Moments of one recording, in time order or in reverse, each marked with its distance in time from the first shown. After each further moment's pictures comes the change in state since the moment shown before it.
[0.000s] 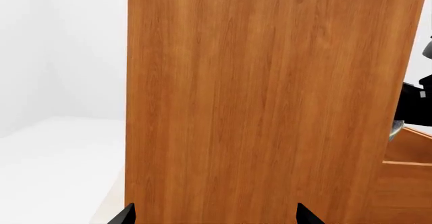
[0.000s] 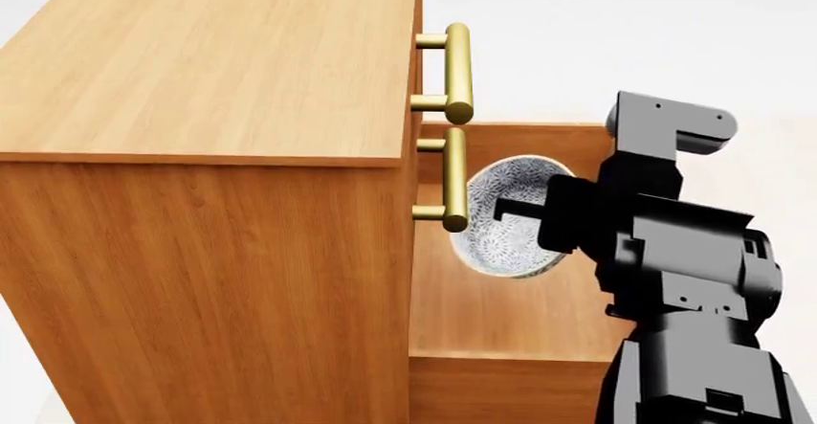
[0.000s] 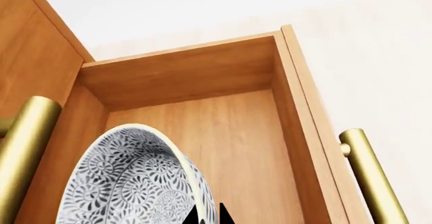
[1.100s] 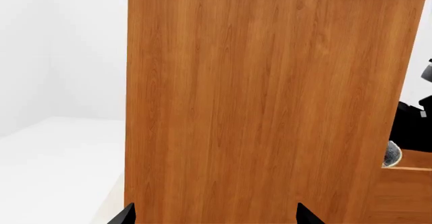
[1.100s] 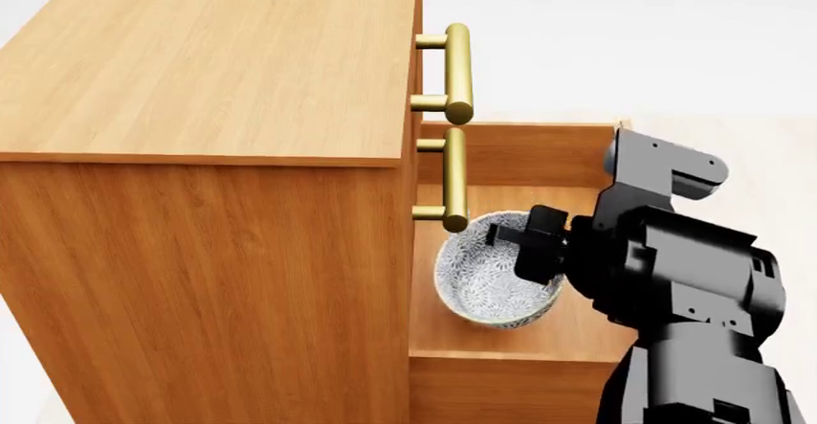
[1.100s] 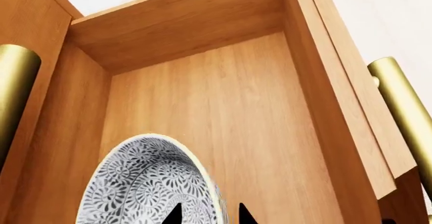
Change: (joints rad) left arm -0.003 -0.015 0.003 0.034 -0.008 -0.025 -0.017; right arm -0.021 0.005 0.098 0.000 0.001 0.122 0.001
